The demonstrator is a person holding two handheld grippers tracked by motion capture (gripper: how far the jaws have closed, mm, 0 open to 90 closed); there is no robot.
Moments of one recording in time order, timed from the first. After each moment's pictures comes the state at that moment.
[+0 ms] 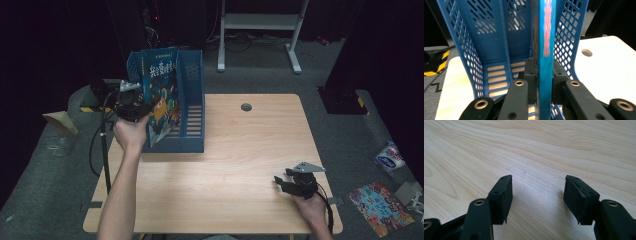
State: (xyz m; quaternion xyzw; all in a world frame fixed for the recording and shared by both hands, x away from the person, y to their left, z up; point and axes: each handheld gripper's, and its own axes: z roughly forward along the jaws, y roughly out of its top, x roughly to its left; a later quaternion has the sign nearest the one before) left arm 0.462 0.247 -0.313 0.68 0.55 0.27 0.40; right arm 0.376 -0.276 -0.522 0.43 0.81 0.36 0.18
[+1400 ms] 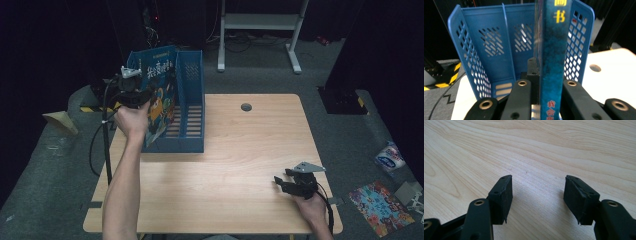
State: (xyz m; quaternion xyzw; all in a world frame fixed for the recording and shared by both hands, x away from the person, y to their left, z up) left arm 0.479 0.243 -0.292 0.65 0.54 0.33 0.42; right arm 0.376 -0.277 -0.522 0.43 0.81 0.36 0.17
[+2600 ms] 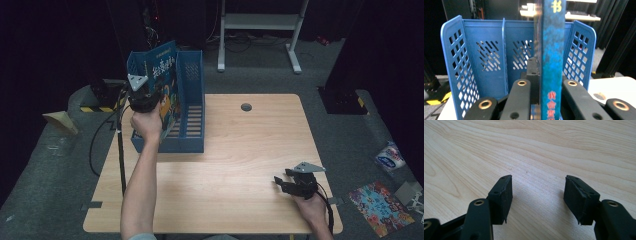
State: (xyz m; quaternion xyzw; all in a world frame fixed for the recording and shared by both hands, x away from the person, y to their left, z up) left arm 0.490 0.223 -0.324 0.60 0.53 0.37 0.47; right arm 0.376 -0.277 -0.522 0.43 0.81 0.37 0.17
